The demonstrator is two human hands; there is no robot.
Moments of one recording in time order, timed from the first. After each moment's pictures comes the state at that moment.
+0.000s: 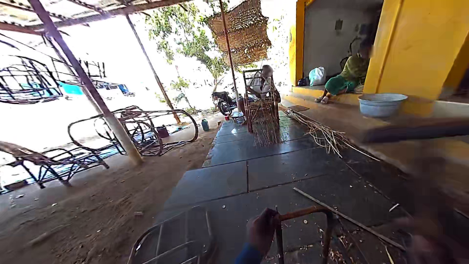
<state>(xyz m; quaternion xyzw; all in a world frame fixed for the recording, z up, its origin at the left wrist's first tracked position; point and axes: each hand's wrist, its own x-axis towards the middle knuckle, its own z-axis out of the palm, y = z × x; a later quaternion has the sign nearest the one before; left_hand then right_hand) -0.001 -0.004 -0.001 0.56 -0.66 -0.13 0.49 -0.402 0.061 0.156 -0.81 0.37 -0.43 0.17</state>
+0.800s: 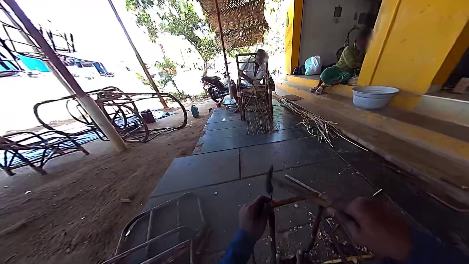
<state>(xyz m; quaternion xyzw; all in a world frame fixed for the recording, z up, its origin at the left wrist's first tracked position) -0.005 0.000 -0.005 0.56 -0.66 -0.10 0.49 -0.334 0.006 0.144 -0.89 0.38 -0.24 0.01</state>
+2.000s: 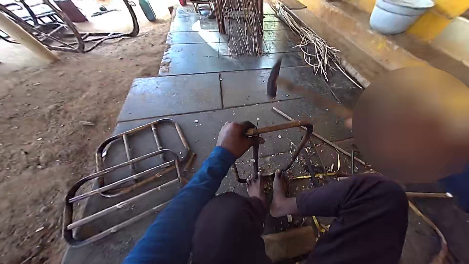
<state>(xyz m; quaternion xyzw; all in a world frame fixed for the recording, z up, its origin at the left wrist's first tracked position) -0.002 -0.003 0.038 0.64 -0.69 -0.16 0.29 -0.357 0.007 0.183 -0.89 0.41 -0.20 0.05</state>
